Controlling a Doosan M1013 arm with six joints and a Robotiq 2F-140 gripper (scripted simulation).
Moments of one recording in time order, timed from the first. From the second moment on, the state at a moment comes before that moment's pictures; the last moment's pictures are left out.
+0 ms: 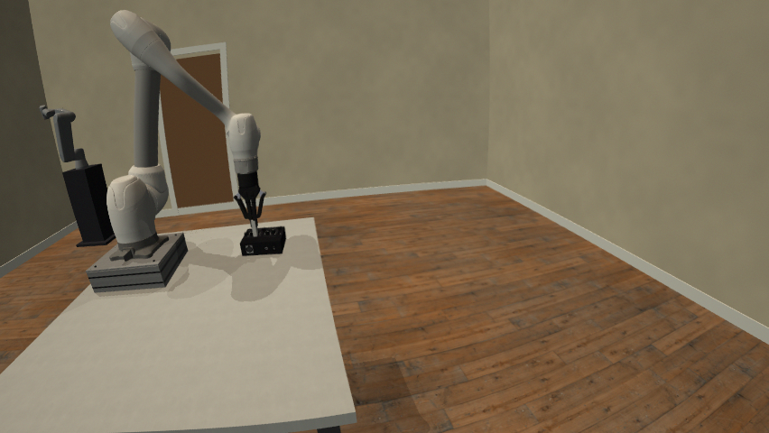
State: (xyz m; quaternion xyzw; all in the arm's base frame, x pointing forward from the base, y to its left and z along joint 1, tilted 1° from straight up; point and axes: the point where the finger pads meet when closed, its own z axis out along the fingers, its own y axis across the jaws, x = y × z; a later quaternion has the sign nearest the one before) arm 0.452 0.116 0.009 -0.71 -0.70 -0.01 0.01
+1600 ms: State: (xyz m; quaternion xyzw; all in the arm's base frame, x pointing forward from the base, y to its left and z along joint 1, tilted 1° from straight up) arm 0.452 0.129 0.009 -0.71 -0.70 -0.01 0.01
